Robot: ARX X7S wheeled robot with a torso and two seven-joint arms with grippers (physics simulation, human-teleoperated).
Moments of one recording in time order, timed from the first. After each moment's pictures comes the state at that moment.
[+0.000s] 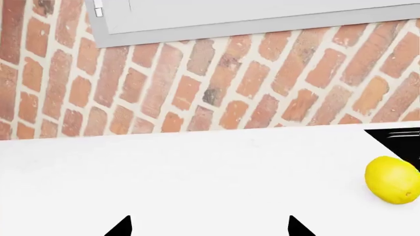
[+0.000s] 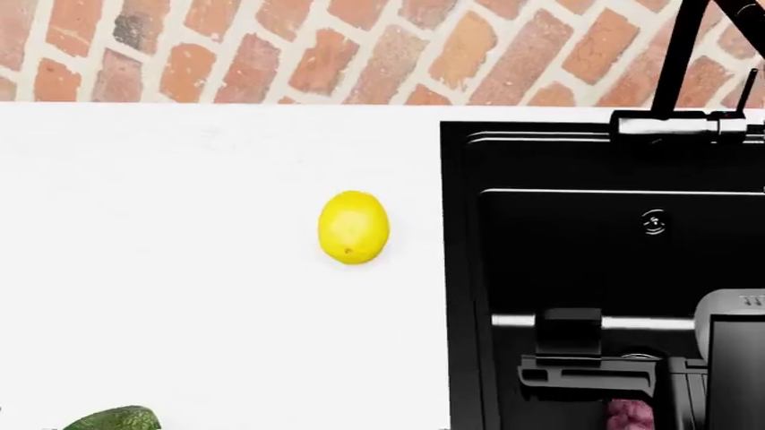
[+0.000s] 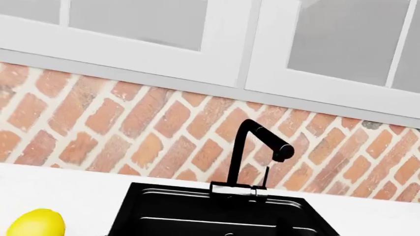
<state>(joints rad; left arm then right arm) -0.29 -1.20 0.31 0.79 -1.27 -0.34 -0.94 0.40 0.66 0.16 -0.95 0.99 1.08 0.71</state>
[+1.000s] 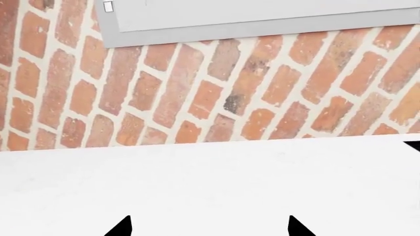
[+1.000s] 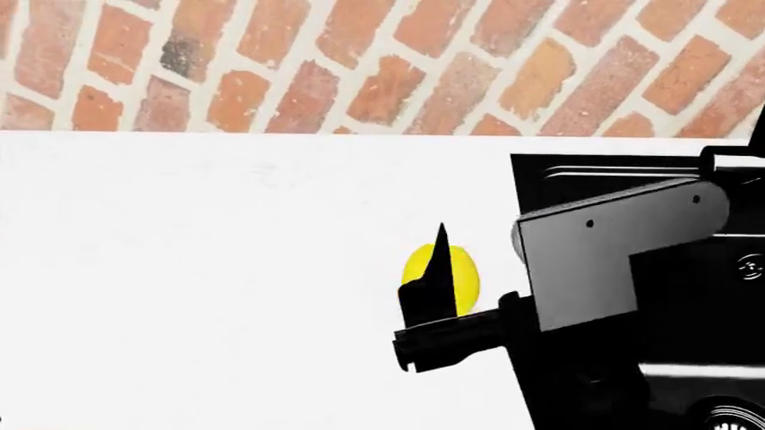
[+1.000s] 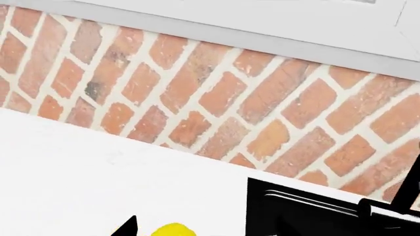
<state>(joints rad) -0.24 -1.22 0.28 0.81 -1.28 -0.30 -0.92 0.66 0.55 -0.21 -0.63 0.91 1.06 0.51</state>
